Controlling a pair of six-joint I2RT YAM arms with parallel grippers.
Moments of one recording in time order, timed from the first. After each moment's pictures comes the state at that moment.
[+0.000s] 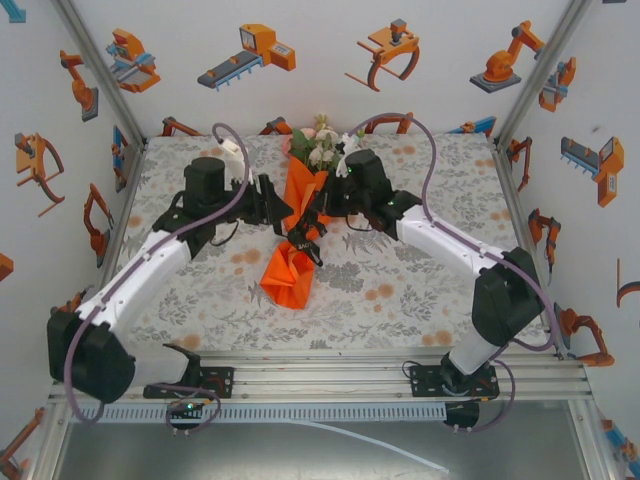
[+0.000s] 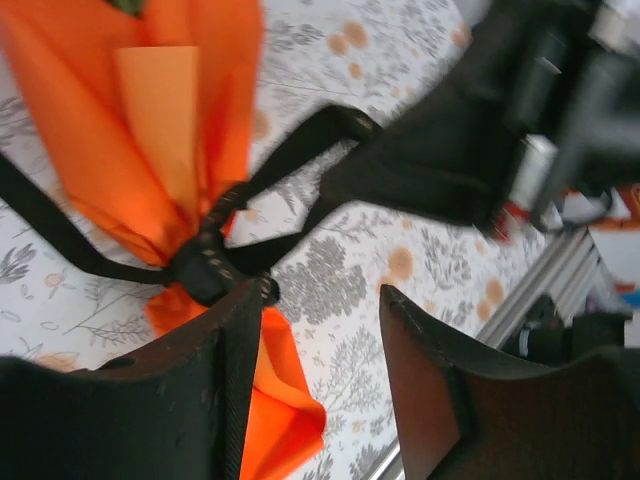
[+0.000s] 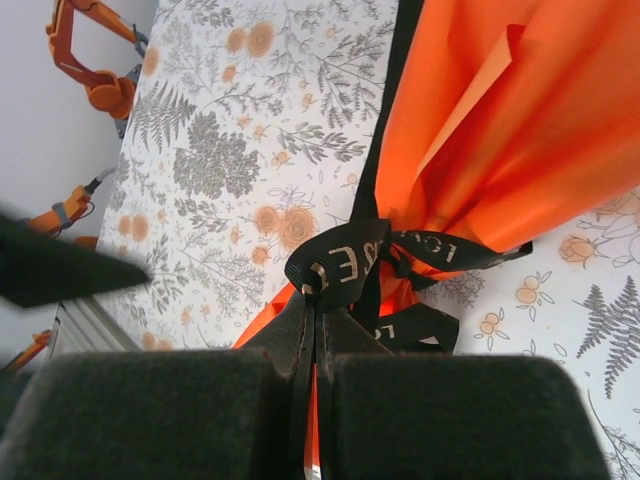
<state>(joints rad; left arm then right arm) -0.44 1.30 1.07 -0.22 0.44 -0.39 0.65 1.63 1.30 -0.17 -0.21 0.58</state>
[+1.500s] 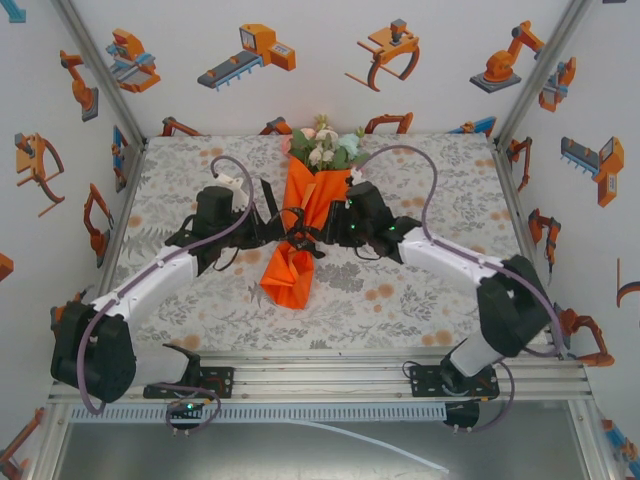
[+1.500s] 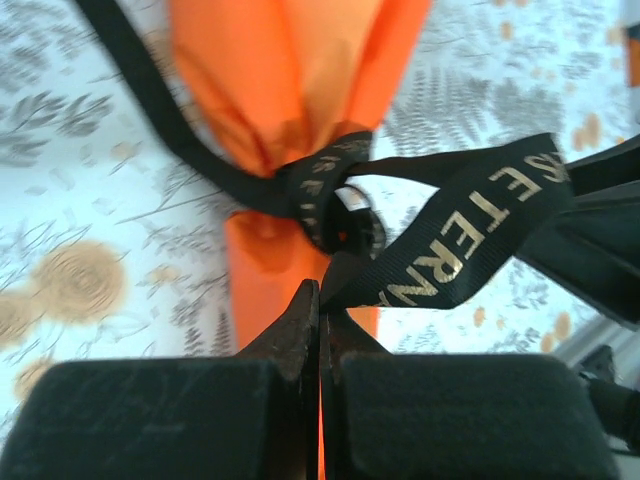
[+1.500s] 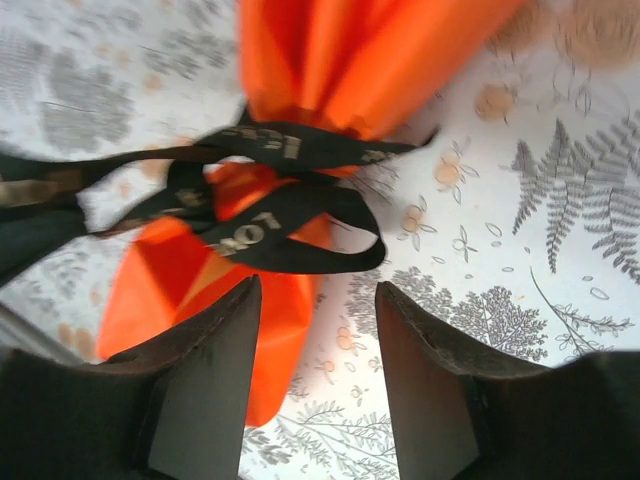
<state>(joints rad) -0.44 1.29 0.83 -0.17 0.22 -0.49 0.68 1.60 1.06 -0.18 -0.06 0.66</state>
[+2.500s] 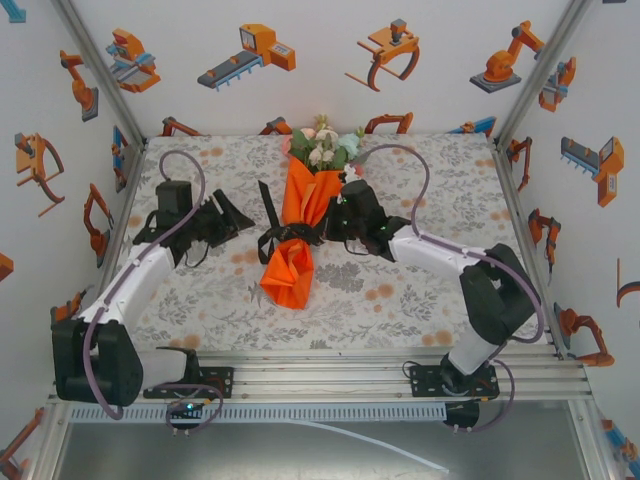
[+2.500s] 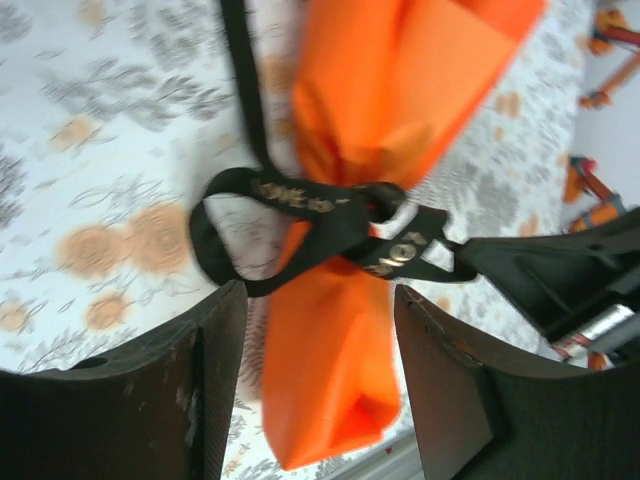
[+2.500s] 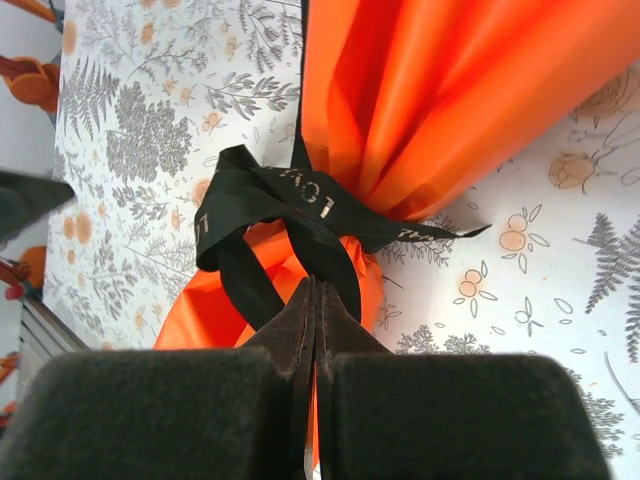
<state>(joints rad) -0.17 1.26 0.90 -0.30 0.40 -0.63 0.69 1.64 1.06 0.01 -0.12 0.65</state>
